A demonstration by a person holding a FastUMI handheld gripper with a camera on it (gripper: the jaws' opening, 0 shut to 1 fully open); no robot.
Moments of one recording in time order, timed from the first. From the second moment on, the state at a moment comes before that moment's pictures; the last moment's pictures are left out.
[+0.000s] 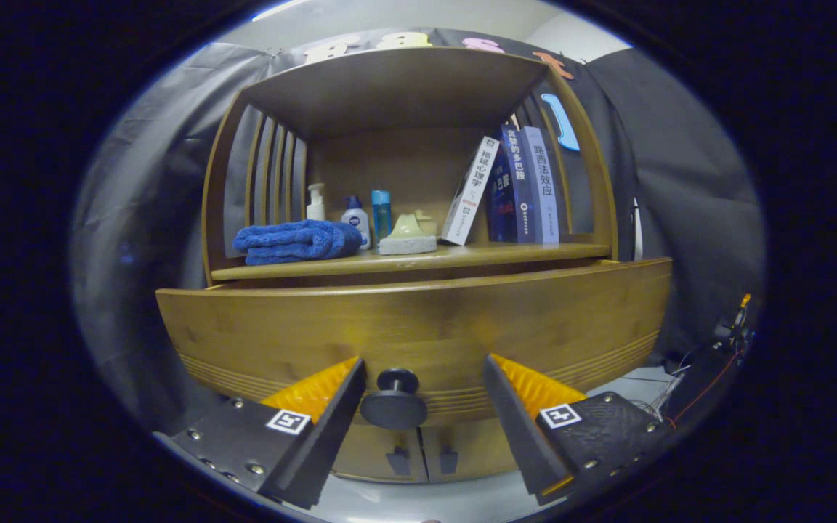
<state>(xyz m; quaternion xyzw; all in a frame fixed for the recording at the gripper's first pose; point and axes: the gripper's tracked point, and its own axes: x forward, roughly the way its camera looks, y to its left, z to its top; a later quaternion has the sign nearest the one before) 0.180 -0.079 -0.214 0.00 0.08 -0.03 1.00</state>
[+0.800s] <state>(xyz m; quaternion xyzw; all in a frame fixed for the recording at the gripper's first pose) 0.229 -0.071 -0.224 -0.03 0.03 -0.03 1.00</state>
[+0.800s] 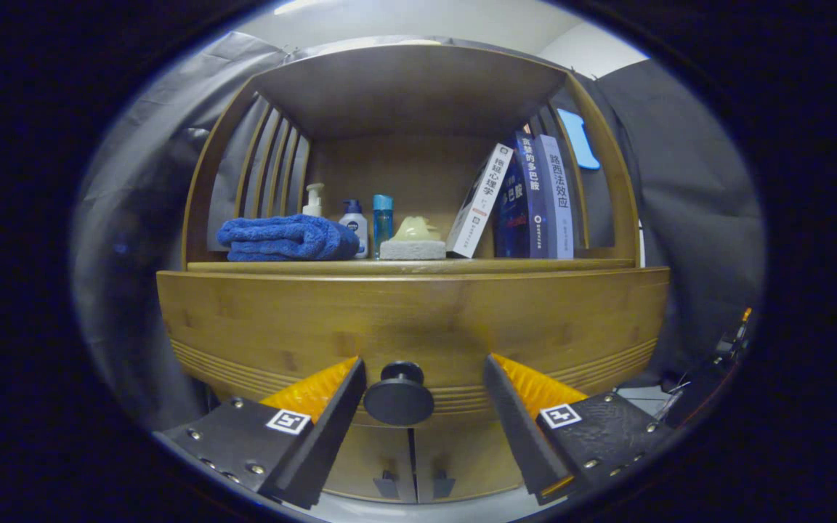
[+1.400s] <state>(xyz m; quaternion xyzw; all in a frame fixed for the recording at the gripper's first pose) 0.258 -0.065 -0.239 -0.12 0.02 -0.02 0.99</state>
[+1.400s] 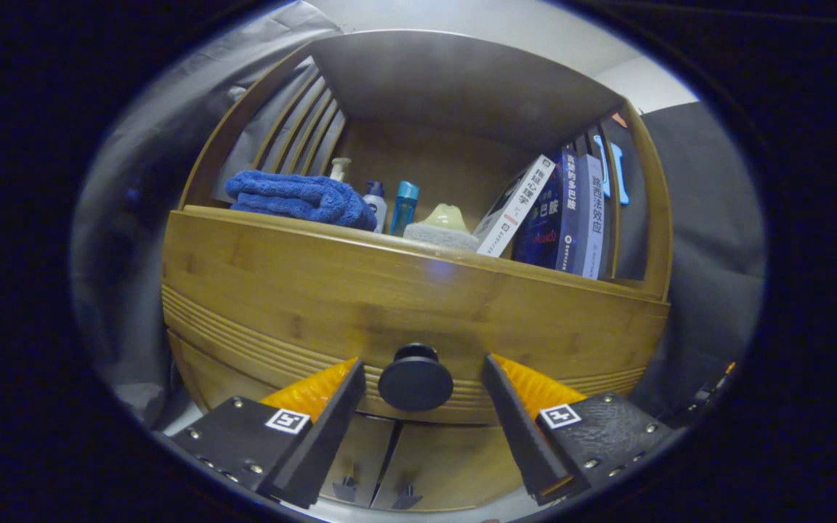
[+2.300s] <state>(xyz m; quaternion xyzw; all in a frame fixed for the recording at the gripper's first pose) 0.108 -0.002 -0.176 -0.12 -0.03 0.04 0.99</state>
